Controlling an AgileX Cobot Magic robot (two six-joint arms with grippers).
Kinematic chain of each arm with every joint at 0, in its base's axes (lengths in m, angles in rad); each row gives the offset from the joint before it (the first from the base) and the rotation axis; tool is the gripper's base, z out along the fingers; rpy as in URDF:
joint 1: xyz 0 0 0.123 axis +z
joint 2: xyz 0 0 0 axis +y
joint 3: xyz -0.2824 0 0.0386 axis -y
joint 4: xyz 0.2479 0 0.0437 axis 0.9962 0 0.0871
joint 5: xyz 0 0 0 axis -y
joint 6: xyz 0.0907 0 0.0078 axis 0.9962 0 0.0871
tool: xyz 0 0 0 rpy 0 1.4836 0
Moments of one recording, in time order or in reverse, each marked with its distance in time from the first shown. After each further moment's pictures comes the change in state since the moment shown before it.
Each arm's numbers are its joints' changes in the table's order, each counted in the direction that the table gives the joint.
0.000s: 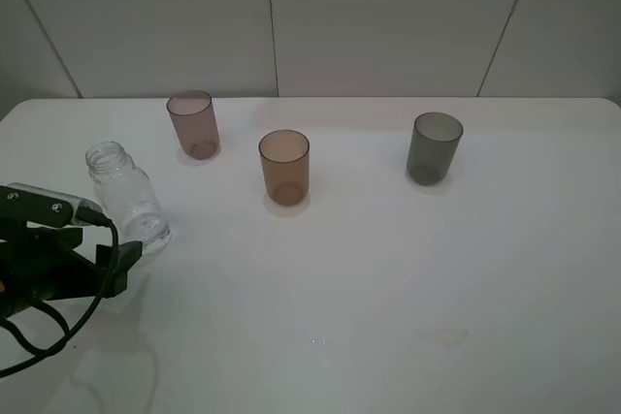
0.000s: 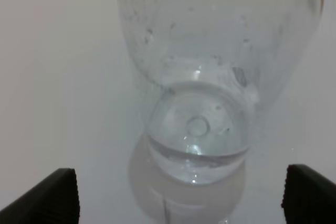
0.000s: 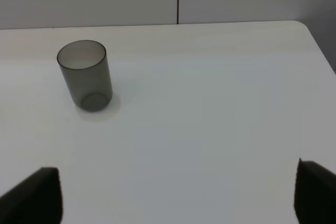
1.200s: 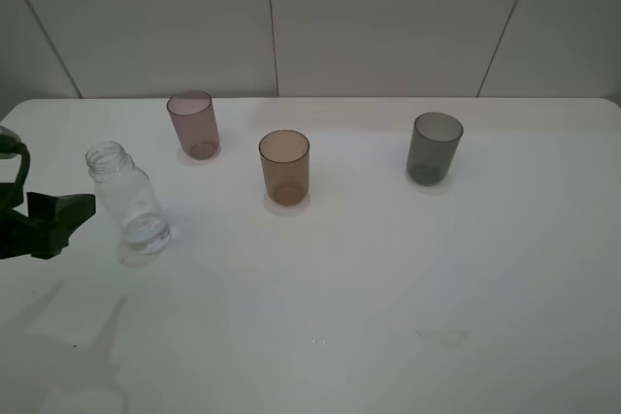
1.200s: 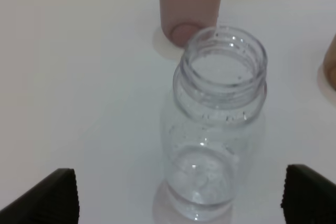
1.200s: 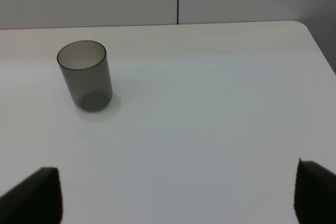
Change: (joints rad) left arm 0.000 -0.880 0.131 -0.072 -0.968 0.015; right arm 0.000 0.000 0.000 0.000 0.000 0.000
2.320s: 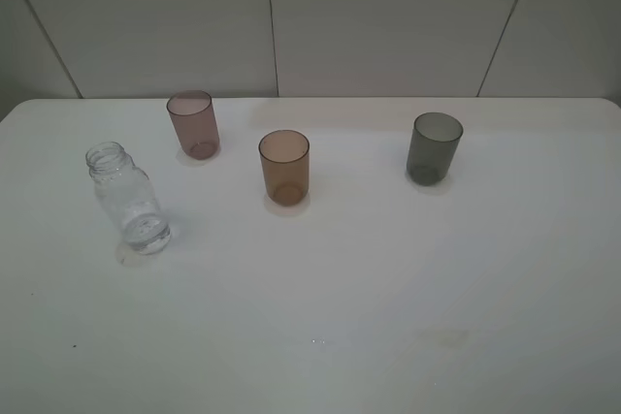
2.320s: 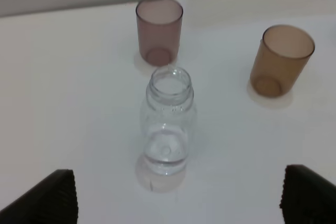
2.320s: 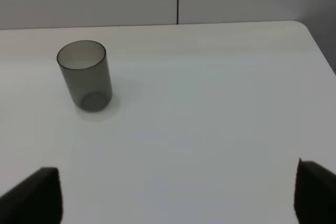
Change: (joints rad) left arm 0.002 -0.596 0.404 -0.034 -0.995 0.001; right arm 0.000 0.000 0.000 0.000 0.000 0.000
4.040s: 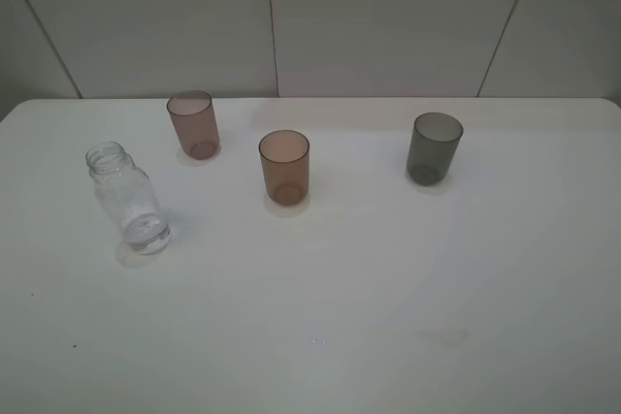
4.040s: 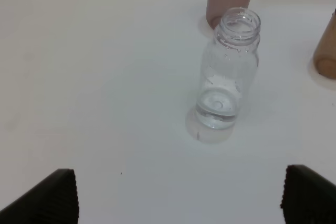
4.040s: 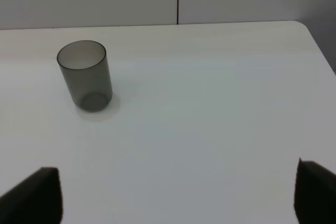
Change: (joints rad) left arm 0.241 -0.338 -0.033 -0.005 -0.300 0.000; right arm 0.000 0.000 0.000 0.000 0.000 0.000
